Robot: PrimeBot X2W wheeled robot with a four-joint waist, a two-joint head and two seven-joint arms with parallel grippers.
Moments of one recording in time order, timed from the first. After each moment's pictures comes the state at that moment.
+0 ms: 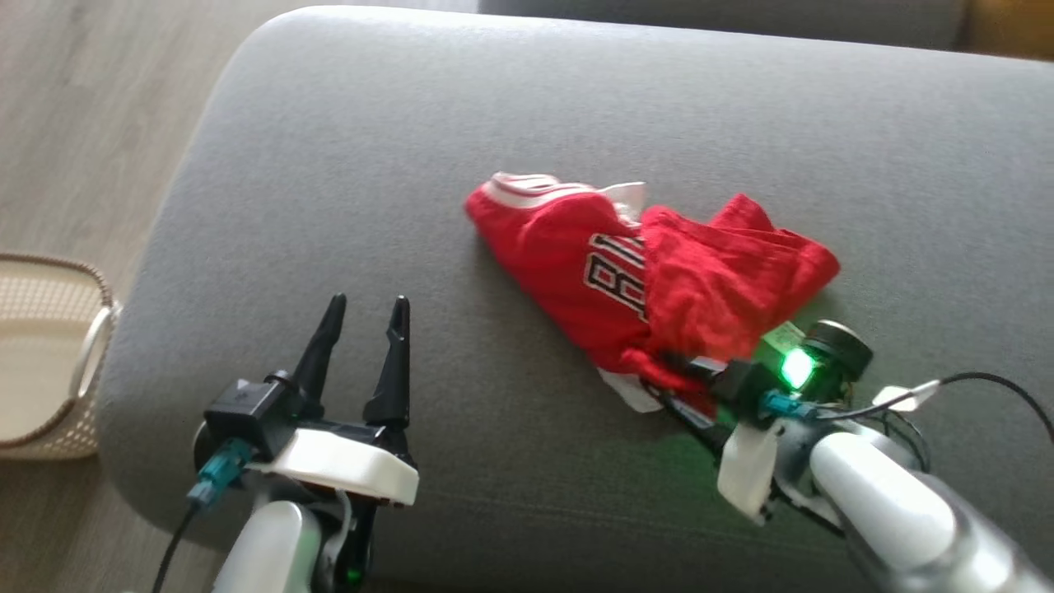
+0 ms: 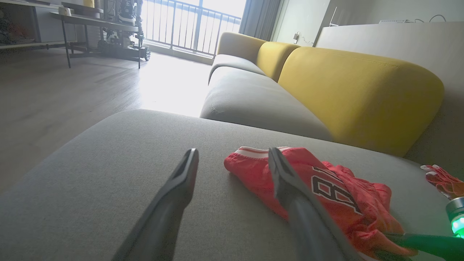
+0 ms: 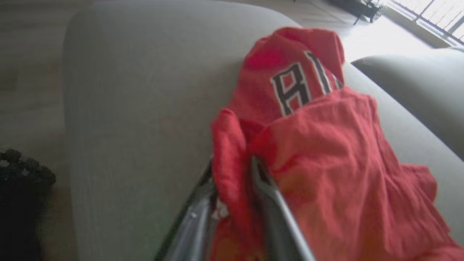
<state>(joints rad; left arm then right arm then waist) -0.10 0.05 -0.29 0.15 -0.31 -0.01 -0.26 -0.46 -0.32 0.68 0.55 0.07 0.13 -0.21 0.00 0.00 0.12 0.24</state>
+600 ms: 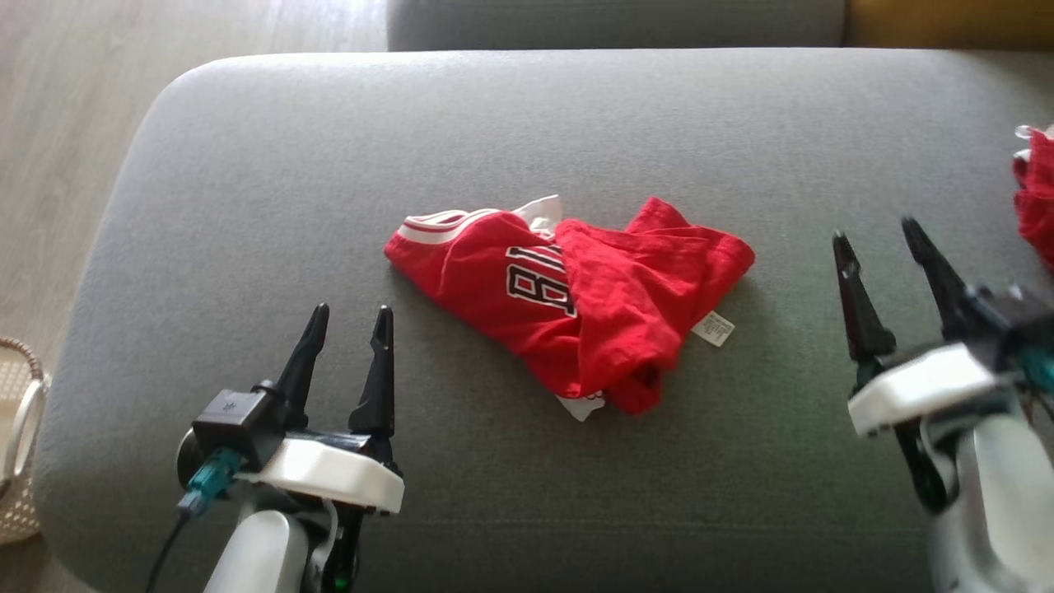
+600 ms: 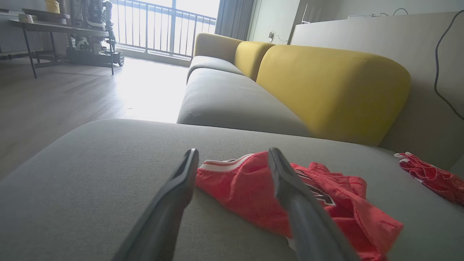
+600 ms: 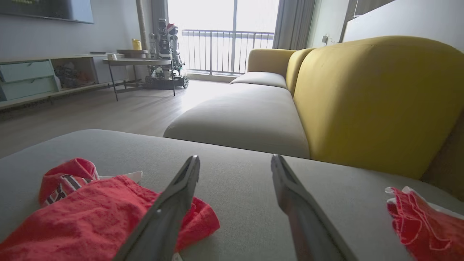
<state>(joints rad) -0.08 0.05 -0.25 0.16 -0.27 -0.03 -0.26 -0.27 -0.12 -0.11 0.29 0.04 0.13 -0.22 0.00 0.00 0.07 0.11</state>
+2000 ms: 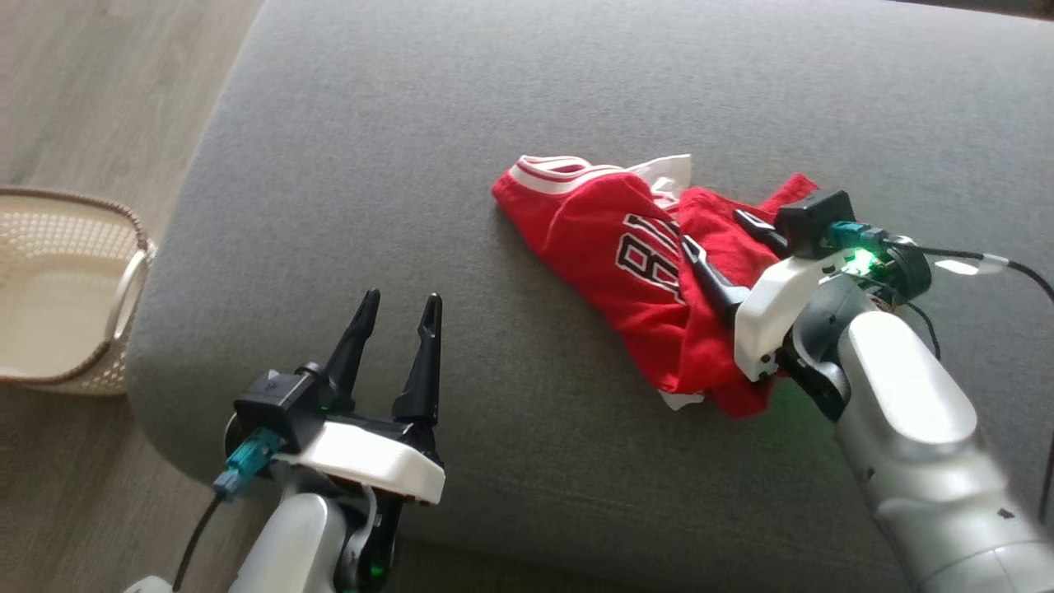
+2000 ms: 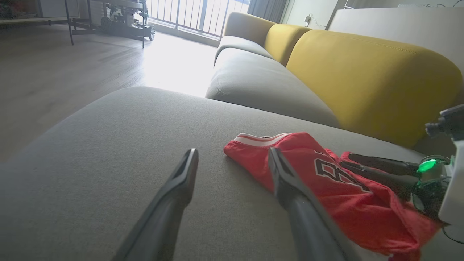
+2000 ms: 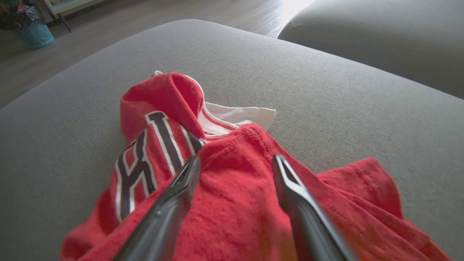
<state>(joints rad) -0.13 0.05 -0.36 0.17 -0.35 0.00 -0.26 -0.61 -0.13 0.25 0.71 0.16 0.13 0.03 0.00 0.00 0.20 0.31</state>
